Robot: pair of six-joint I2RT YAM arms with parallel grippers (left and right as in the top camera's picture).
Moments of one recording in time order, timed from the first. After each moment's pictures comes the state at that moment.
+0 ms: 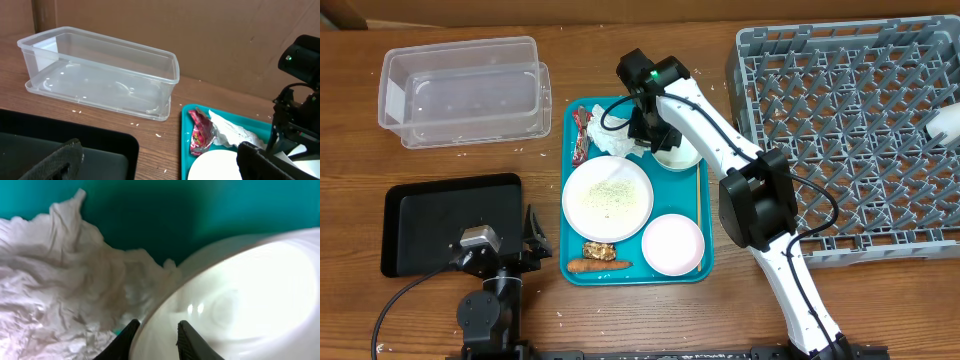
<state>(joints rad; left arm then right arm) 0.06 0.01 0.01 -0.08 -0.03 -0.27 0.55 2.57 2.38 -1.33 0.00 0.75</state>
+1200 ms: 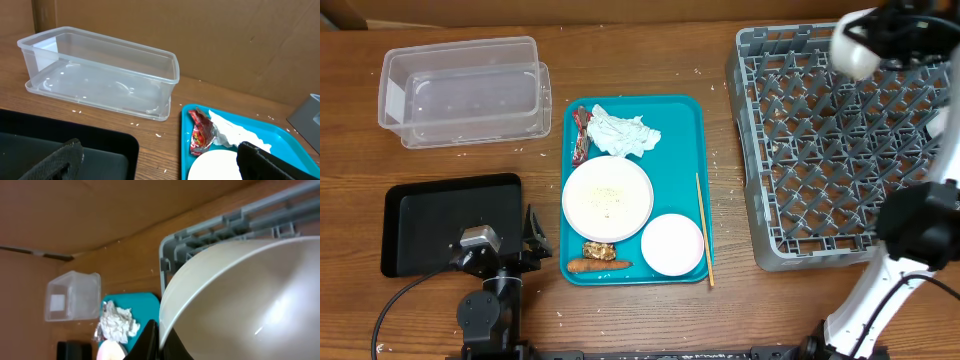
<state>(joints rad) 0.06 0.01 0.01 -0.08 -0.03 -0.27 -0.35 2.21 2.45 -1.28 -0.77 0.09</state>
